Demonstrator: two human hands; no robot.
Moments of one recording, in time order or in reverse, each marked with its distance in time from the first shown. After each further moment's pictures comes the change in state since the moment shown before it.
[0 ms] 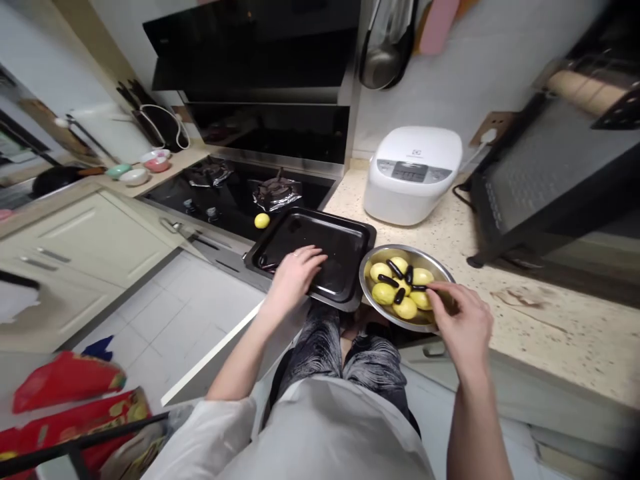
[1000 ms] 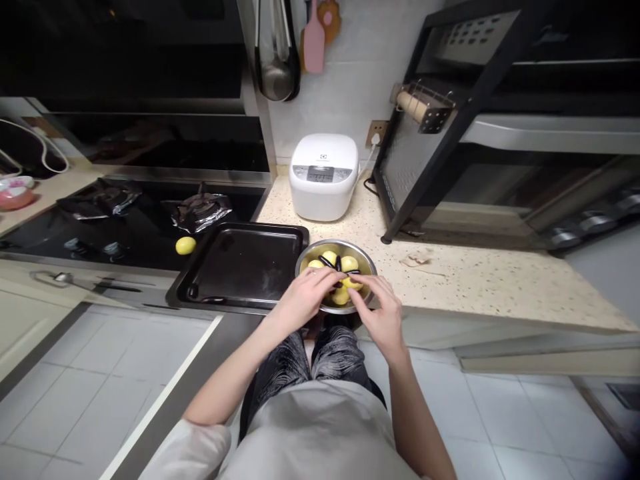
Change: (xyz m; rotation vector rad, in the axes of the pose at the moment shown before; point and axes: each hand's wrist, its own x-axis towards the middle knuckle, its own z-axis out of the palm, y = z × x) left_hand 0.051 0.102 0.045 -0.399 -0.116 0.450; right_hand -0.022 -0.052 -0.013 0.194 0.076 -0.019
